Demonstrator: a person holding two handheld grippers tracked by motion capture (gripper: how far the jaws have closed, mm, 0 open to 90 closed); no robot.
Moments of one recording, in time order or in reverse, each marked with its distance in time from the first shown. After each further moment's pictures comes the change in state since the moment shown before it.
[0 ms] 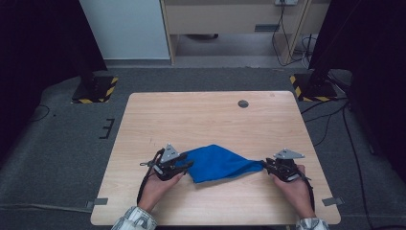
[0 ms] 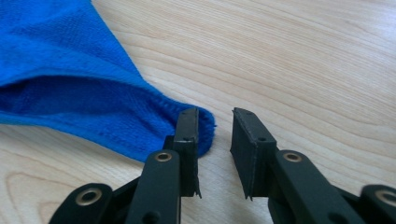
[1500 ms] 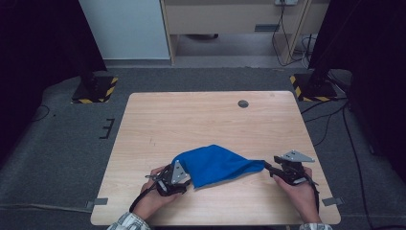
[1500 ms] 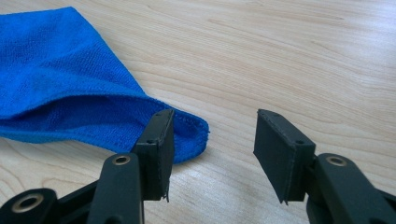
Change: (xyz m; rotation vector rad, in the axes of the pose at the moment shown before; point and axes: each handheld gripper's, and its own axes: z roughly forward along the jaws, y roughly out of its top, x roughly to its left) left arm -0.031 -0.030 0.001 0.196 0.071 0.293; right arm 0.001 0.001 -0.025 -0.081 -0.029 0.056
